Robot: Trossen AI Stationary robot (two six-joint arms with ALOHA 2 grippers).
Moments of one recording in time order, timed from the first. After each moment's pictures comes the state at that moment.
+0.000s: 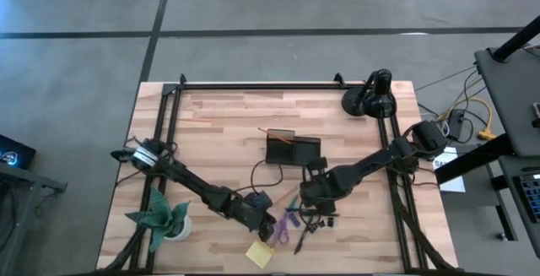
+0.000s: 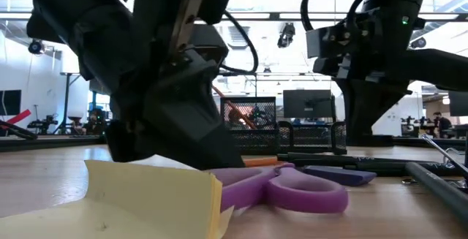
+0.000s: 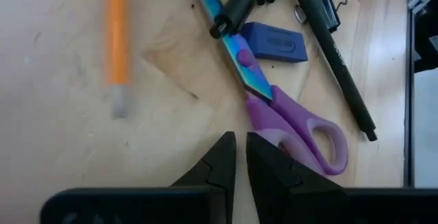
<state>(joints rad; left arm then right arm) -0.48 1.98 1.03 0.22 -0.22 -1.06 0.37 1.78 1.09 -0.75 0.30 0.20</state>
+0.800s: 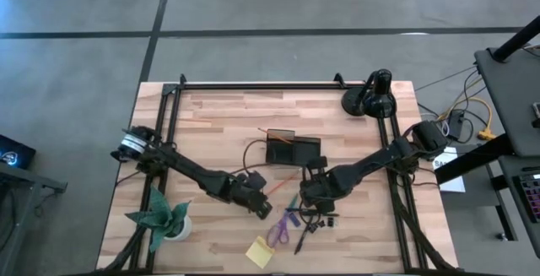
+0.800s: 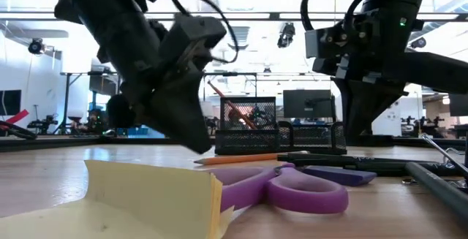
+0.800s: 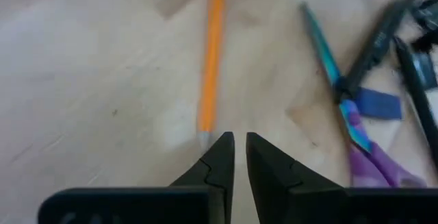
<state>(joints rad) -0.37 1.81 0.99 -0.10 -0.28 -1.13 0.37 1.77 1.08 -0.75 0.32 0.21</state>
